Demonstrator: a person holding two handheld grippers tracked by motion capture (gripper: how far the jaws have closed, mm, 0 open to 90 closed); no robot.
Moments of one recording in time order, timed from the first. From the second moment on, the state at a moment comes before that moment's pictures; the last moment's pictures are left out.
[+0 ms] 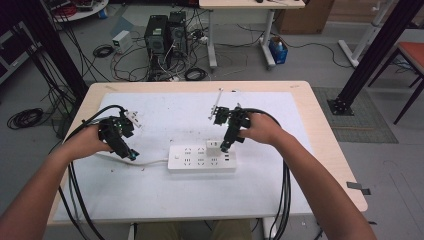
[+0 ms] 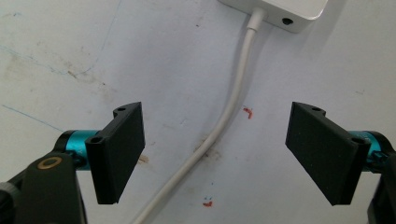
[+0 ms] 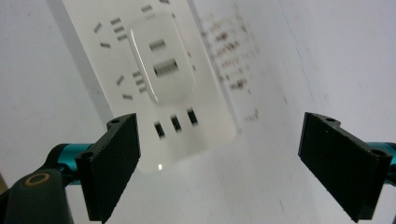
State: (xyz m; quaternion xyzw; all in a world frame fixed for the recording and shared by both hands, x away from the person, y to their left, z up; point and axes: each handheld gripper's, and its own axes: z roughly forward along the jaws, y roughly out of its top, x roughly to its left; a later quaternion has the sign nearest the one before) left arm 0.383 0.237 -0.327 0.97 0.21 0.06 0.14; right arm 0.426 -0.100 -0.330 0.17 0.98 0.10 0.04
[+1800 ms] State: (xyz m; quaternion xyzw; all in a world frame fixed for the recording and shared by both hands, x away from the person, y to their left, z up) left arm 0.379 0.230 -0.309 0.97 0.20 0.08 0.14; right arm 0.371 -0.224 -0.321 0.28 0.95 0.11 0.05
